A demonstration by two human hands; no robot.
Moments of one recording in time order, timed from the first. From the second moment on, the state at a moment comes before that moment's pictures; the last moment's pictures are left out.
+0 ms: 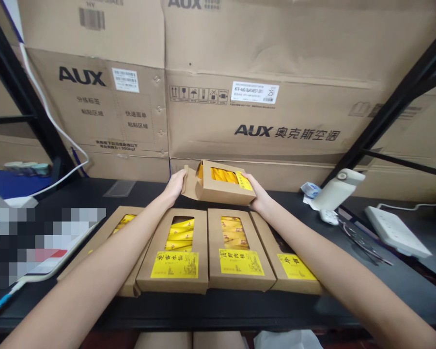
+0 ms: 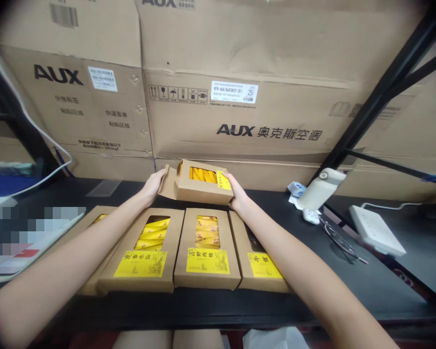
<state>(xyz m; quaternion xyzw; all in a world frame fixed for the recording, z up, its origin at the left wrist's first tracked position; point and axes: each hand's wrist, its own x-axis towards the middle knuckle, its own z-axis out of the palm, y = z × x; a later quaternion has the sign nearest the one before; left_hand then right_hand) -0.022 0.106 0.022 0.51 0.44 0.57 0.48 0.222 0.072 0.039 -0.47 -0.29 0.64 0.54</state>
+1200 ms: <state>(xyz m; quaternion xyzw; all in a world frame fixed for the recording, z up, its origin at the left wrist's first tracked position) -0.026 0.103 0.013 0.69 0.58 0.33 0.27 0.229 0.079 0.021 -0.50 -0.38 0.54 0.55</state>
